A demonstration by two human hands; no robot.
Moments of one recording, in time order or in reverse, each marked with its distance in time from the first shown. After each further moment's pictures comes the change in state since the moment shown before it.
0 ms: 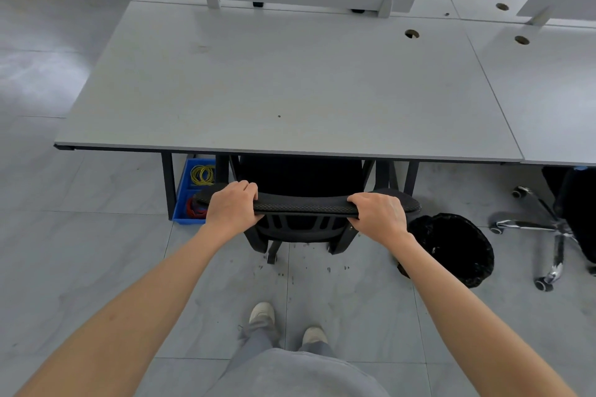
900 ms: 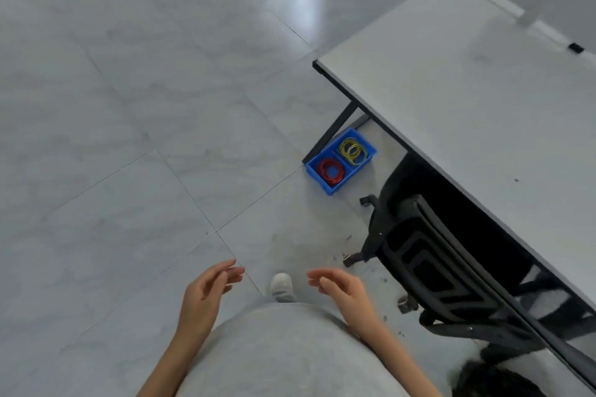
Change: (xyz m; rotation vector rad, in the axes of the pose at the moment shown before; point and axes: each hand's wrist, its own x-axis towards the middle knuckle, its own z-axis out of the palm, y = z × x) left_hand -0.348 -0.063 0.006 -1.265 0.704 -1.258; right_hand -0.047 -0.291 0.064 0.993 -0.846 -0.201
